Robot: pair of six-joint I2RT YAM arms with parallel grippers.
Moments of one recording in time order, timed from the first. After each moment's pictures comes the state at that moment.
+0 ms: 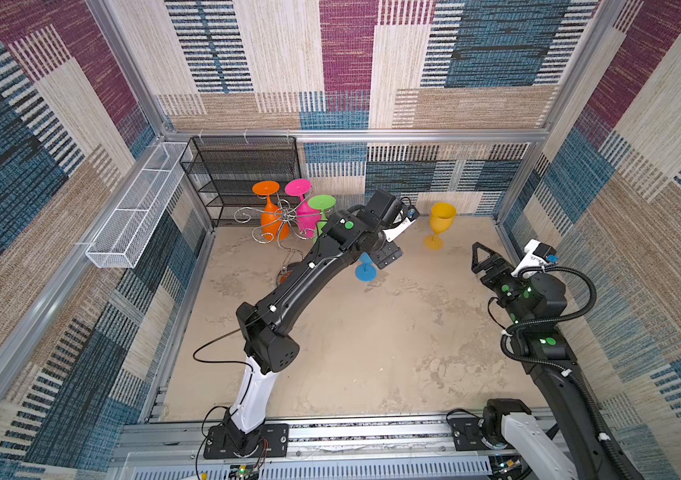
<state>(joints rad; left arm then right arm) -0.81 2.08 2.44 -1.18 -0.24 0.36 -0.02 0.78 0.67 0.06 -0.14 0.72</state>
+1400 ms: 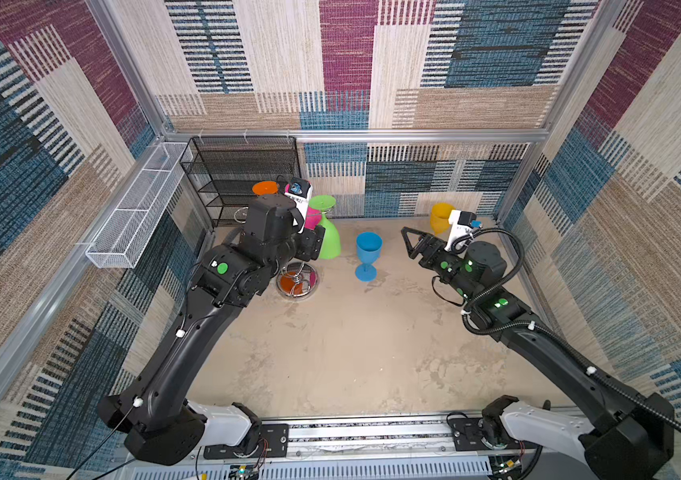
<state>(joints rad) -0.59 1.35 1.81 -0.94 -0.33 -0.02 0.50 1.18 1.00 0.14 -0.05 0.75</state>
